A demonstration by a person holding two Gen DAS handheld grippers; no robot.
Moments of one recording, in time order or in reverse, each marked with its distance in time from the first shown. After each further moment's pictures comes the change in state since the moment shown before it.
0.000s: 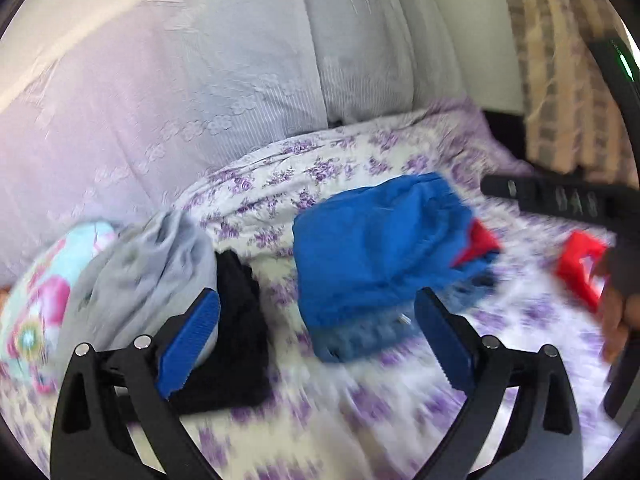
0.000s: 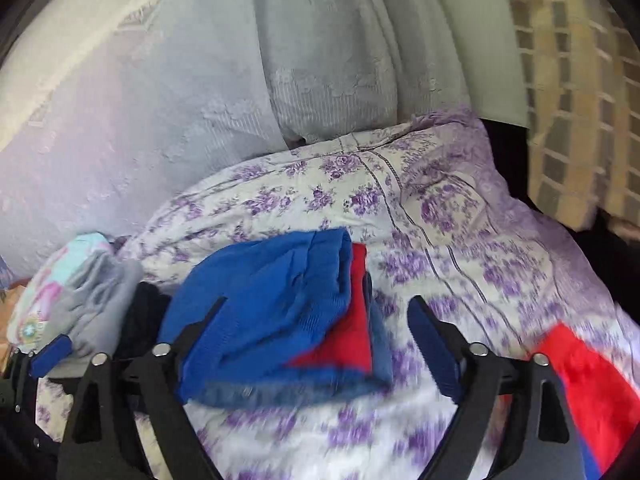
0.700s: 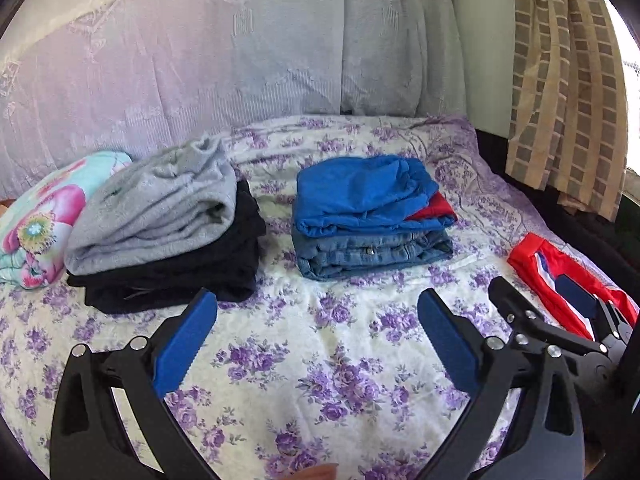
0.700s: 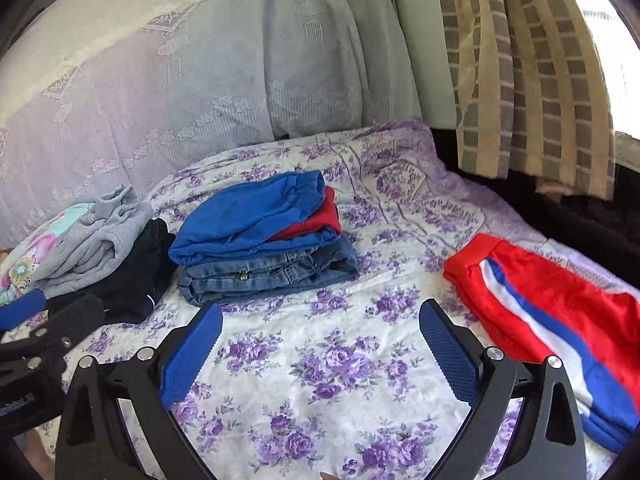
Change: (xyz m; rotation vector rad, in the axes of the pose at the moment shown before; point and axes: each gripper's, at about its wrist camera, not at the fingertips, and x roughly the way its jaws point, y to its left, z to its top) left arm -0.068 0.000 -0.065 -0.179 0.040 -0.037; right arm -0.074 0.017 -0.110 -0.048 -0.084 -0.143
